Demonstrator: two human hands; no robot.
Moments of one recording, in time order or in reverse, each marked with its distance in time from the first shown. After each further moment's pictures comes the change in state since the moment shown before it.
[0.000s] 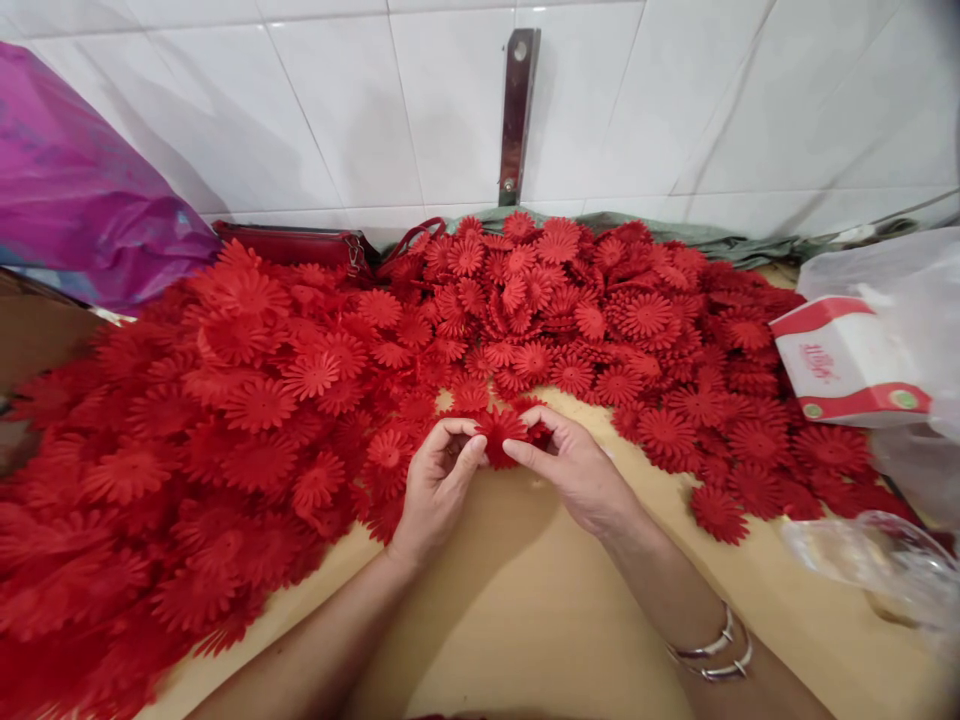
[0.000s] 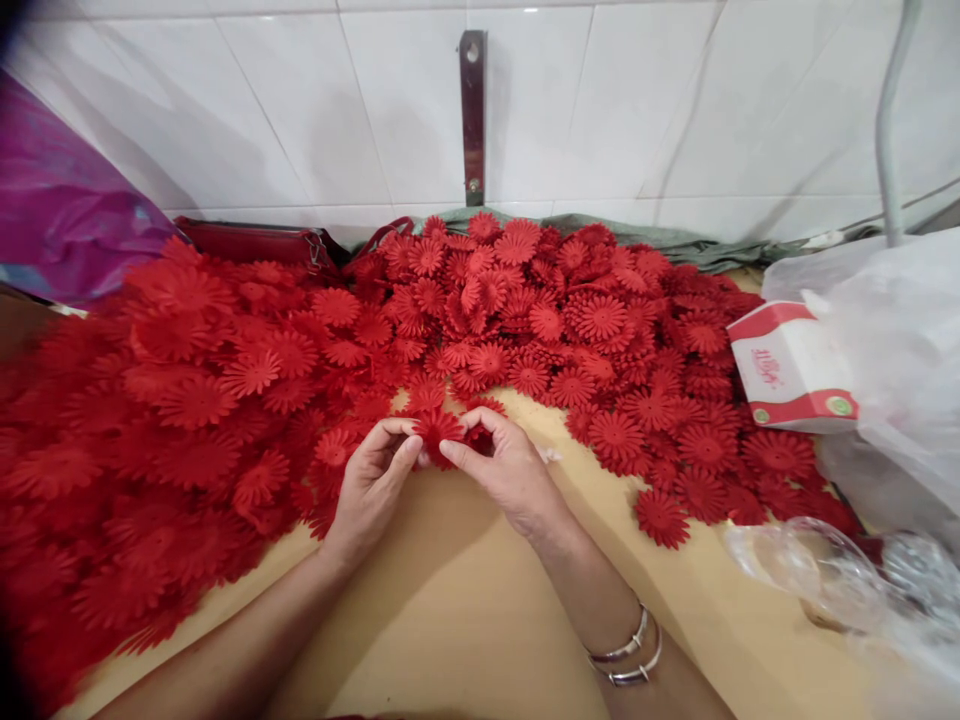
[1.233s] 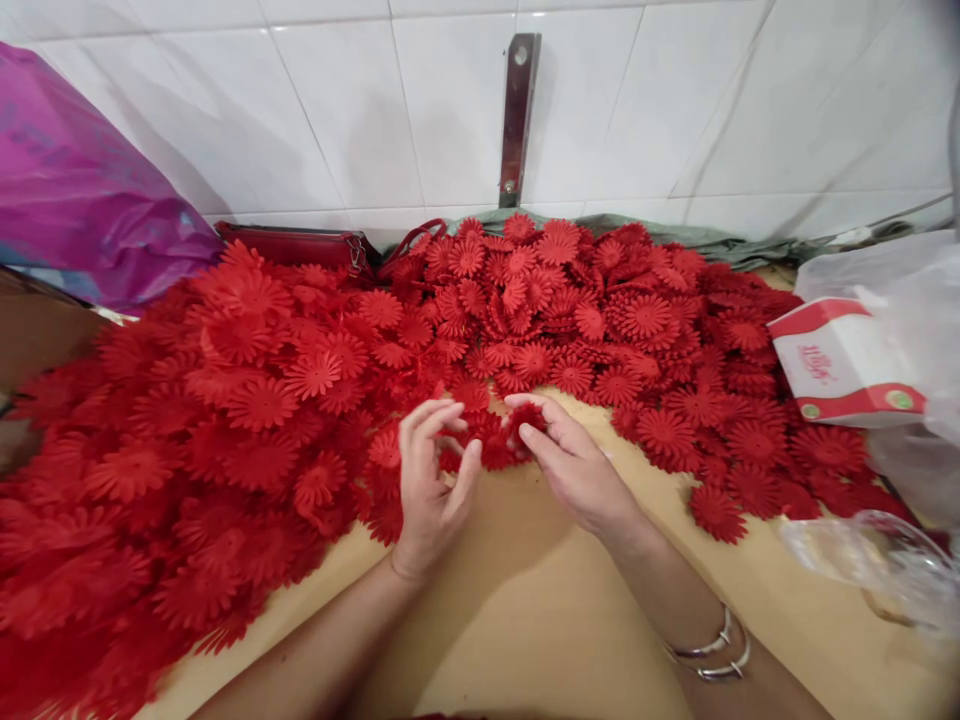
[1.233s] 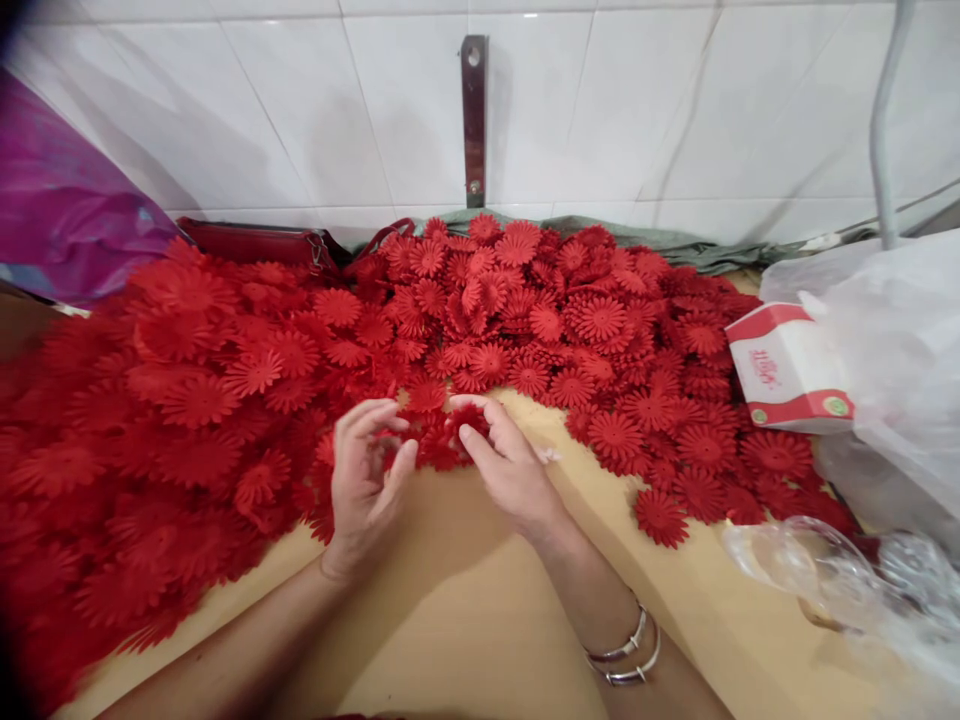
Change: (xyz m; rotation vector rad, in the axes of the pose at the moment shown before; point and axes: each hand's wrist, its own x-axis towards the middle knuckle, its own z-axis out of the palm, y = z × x) left_hand -0.003 -0.003 -0.004 0.478 0.188 0.449; right_hand -0.001 0.007 -0.002 -0.120 0.053 -0.151
